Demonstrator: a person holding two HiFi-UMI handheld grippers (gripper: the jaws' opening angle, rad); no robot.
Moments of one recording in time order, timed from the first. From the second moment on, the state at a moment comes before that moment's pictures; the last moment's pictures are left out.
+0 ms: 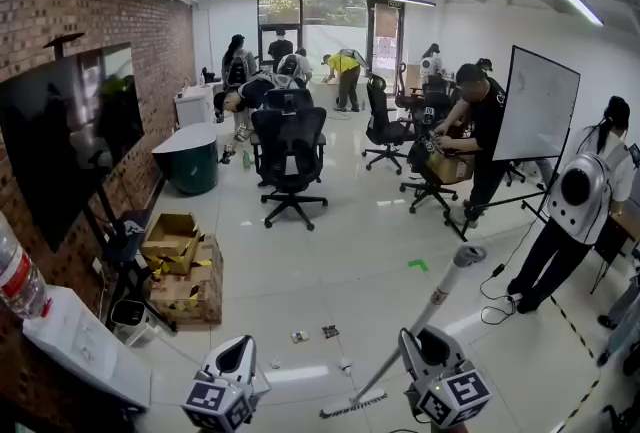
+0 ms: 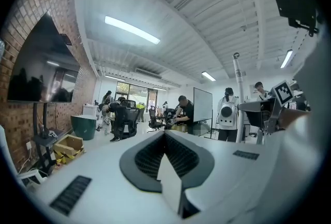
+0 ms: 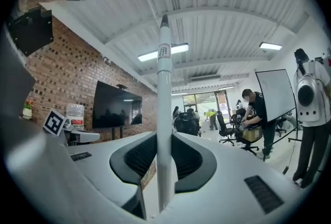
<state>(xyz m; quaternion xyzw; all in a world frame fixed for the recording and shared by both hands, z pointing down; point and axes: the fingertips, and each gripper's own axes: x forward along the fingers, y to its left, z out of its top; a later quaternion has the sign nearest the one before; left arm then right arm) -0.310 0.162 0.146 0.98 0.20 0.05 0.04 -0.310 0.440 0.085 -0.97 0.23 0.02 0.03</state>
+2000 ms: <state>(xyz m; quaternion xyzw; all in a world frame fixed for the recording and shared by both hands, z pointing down) 0.047 0.019 0.419 0.97 -0.08 0.20 0.11 0.197 0.265 0.351 -0.83 0.56 -0.04 0.06</state>
